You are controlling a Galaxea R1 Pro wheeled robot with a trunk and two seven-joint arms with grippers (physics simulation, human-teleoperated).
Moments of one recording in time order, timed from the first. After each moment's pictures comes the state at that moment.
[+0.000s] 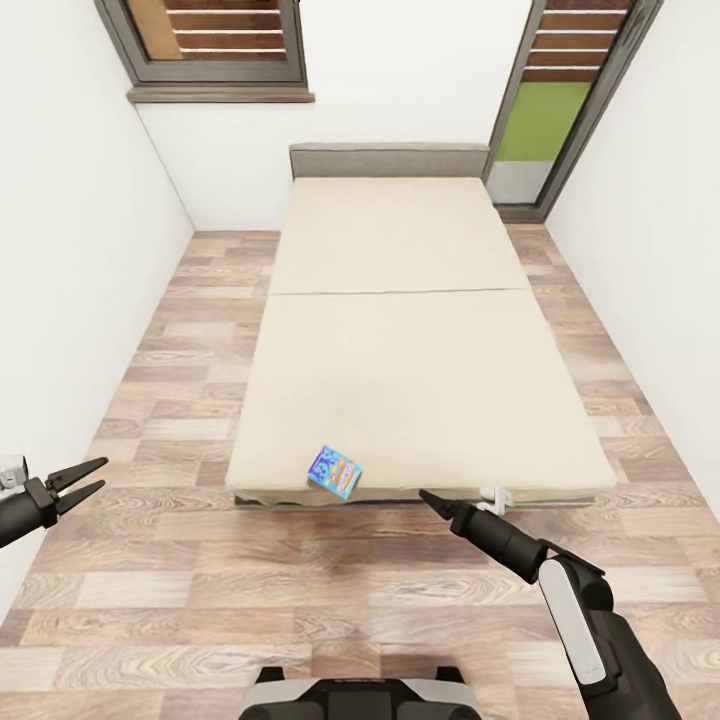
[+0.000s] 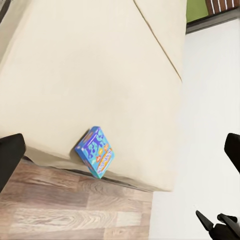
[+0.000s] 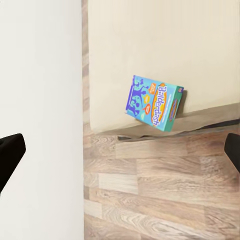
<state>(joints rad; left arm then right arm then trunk) -0.55 0.44 0.74 -1.01 0.20 0.96 -1.23 -0.33 -0.02 -0.11 -1.37 -0.52 0.65 0.53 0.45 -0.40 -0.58</state>
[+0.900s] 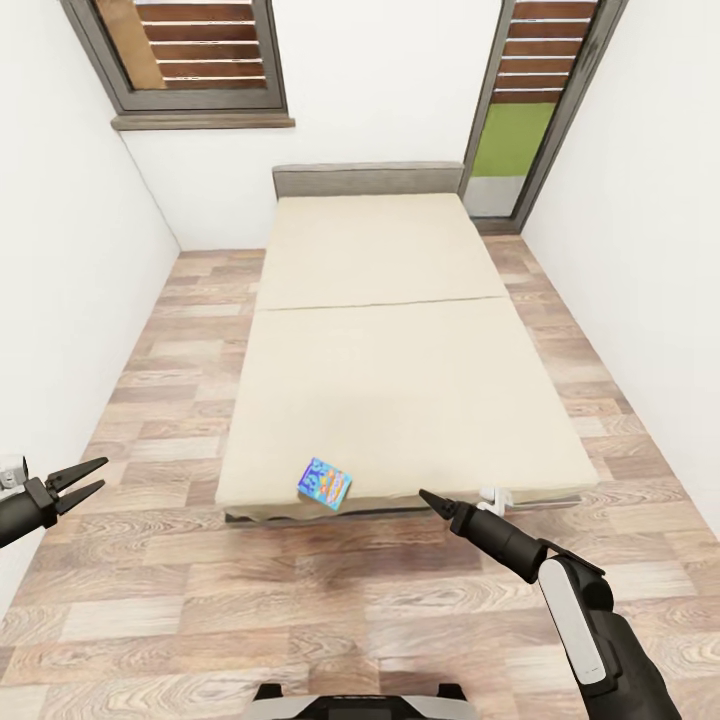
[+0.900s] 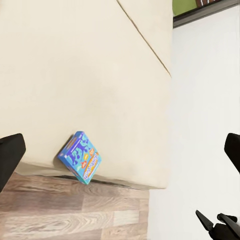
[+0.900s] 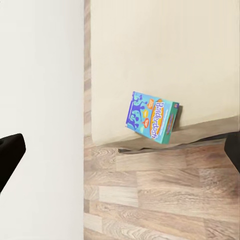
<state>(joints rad) -0.55 0.44 0.74 -1.00 0.20 0.96 -1.24 -0.33 -0.02 -0.11 -1.38 -0.52 0.65 0.52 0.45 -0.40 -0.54</state>
